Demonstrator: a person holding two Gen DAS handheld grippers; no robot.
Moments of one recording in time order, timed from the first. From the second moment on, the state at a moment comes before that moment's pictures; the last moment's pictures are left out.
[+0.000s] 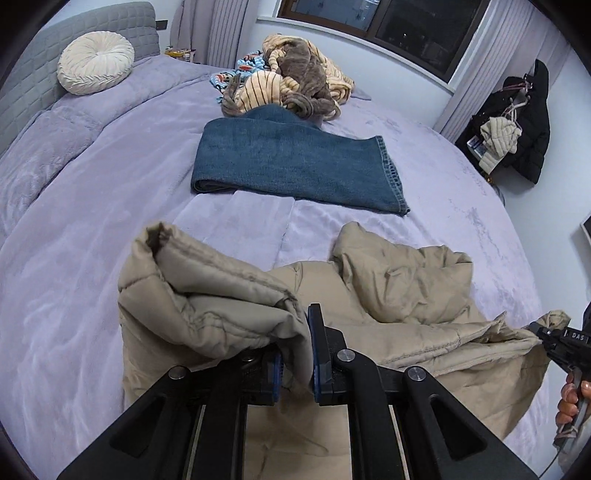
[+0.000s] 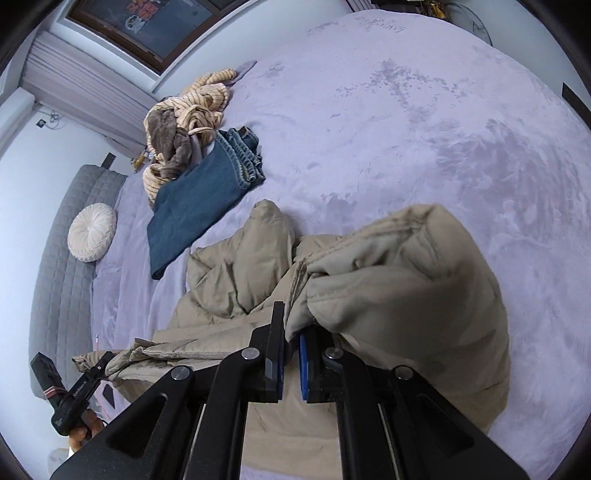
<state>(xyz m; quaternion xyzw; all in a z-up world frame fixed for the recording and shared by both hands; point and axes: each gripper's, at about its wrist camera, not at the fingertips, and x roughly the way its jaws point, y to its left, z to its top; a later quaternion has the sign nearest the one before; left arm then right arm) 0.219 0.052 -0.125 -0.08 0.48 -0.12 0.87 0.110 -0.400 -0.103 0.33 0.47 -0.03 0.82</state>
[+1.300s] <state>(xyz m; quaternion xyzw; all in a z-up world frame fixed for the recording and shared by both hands) 0.298 0.020 -0.247 0.02 0.49 -0.07 0.87 0.168 -0.443 -0.224 0.20 0.51 -0.11 0.83</state>
